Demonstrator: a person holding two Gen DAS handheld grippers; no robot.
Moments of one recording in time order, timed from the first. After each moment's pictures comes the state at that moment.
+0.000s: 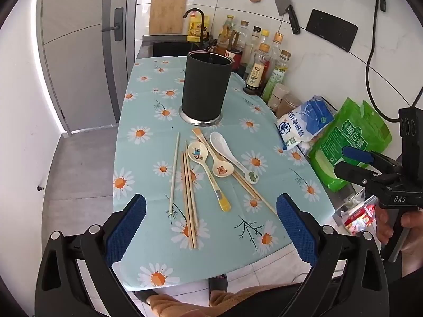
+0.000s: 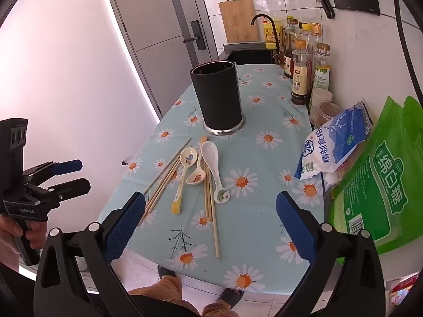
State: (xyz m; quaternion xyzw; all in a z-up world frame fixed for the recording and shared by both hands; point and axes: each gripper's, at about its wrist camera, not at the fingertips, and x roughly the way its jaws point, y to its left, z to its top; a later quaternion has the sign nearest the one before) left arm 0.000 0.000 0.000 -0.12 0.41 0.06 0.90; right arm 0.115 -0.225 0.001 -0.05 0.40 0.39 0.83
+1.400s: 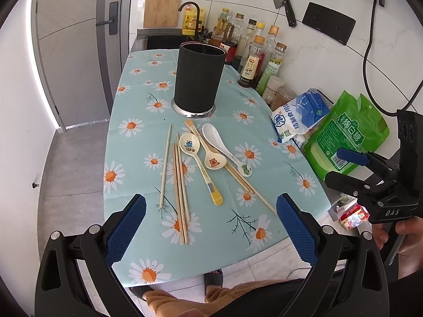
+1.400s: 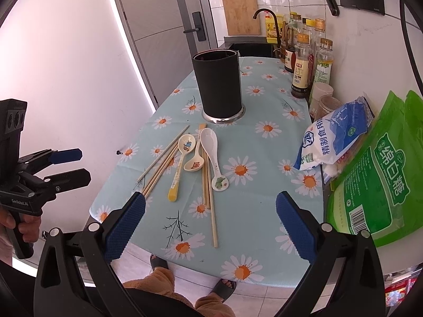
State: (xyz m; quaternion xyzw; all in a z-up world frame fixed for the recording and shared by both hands) left arm 0.002 -0.007 -0.013 -0.12 0.42 0.03 0.90; right arm 0.108 -0.225 -0.005 -0.08 0.40 0.39 0.82
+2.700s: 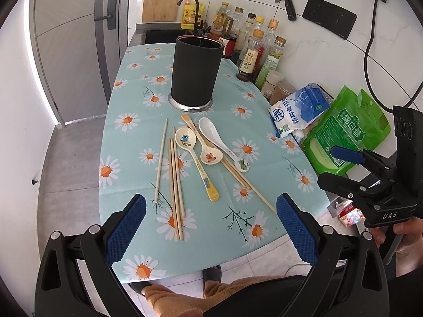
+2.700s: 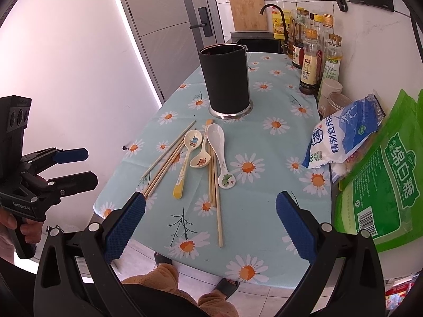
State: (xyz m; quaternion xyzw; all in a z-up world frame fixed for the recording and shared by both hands) left arm 0.009 -0.014 -0.013 -0.12 0.43 0.03 0.89; right arm 0.112 -0.218 -0.012 -0.08 0.41 0.41 0.81
